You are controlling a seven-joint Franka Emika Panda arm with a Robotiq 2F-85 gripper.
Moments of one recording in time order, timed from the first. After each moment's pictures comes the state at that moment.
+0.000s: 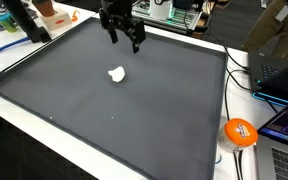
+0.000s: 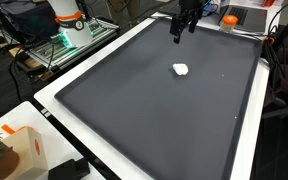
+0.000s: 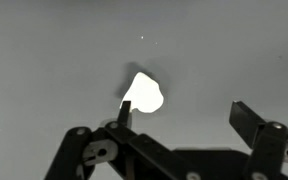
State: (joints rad) arm 0.11 0.31 0.04 -1.95 0.03 2.25 0.30
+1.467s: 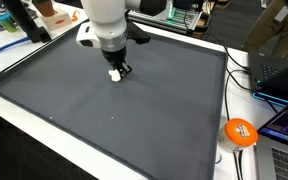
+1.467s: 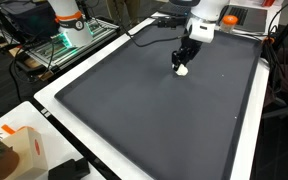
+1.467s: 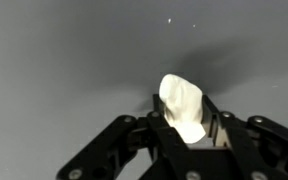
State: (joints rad) arm 0.19 0.62 -0.06 -1.74 -0.10 2.19 0.54
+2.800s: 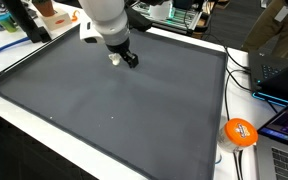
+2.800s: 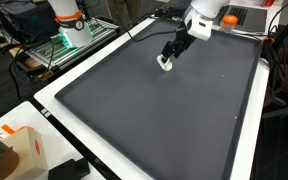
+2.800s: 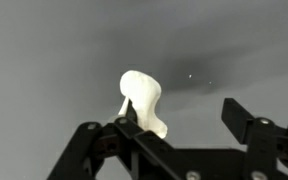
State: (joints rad) arm 0.18 0.59 -0.05 -1.70 -0.08 1.94 0.43
